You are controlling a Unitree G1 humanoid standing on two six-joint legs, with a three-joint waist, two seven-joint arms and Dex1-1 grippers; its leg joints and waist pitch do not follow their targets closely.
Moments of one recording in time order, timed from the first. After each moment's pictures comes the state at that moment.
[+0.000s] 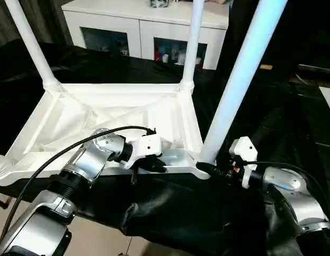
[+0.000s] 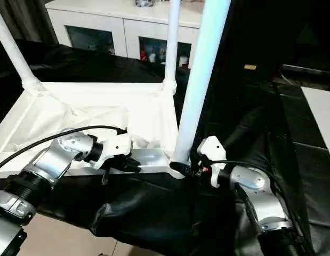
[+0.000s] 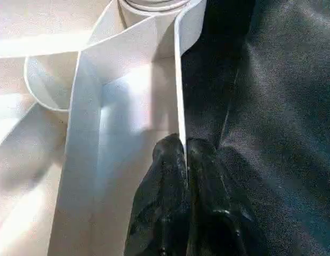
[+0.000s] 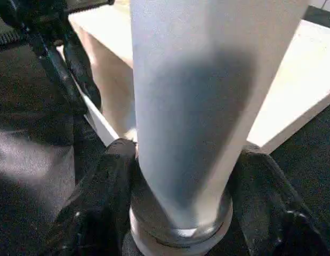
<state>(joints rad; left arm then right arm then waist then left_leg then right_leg) -0.65 0.40 -0.43 0.56 0.12 0.07 -1.23 -0.21 -0.41 0.12 0.23 0.20 0.08 0.87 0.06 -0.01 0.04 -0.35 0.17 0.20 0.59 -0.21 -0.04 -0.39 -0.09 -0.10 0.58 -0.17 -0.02</state>
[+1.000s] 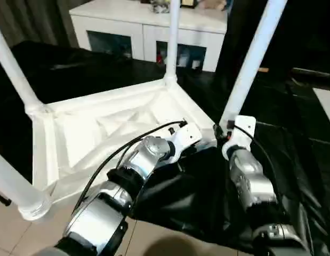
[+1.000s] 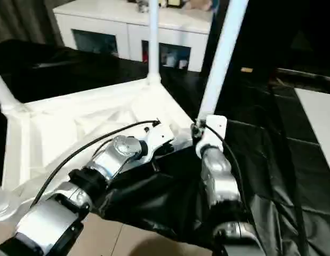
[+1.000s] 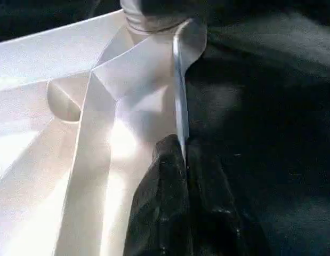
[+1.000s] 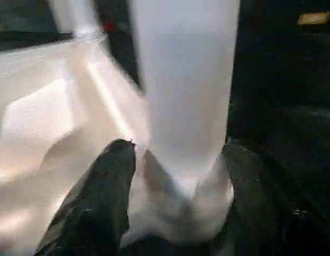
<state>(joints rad) -0.82 0.04 -0.37 0.94 0.21 0.10 -0.61 -0.38 -0.03 -0.08 0.50 0.09 0.06 0.08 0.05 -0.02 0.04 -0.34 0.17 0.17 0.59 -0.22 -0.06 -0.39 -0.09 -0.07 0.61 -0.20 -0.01</state>
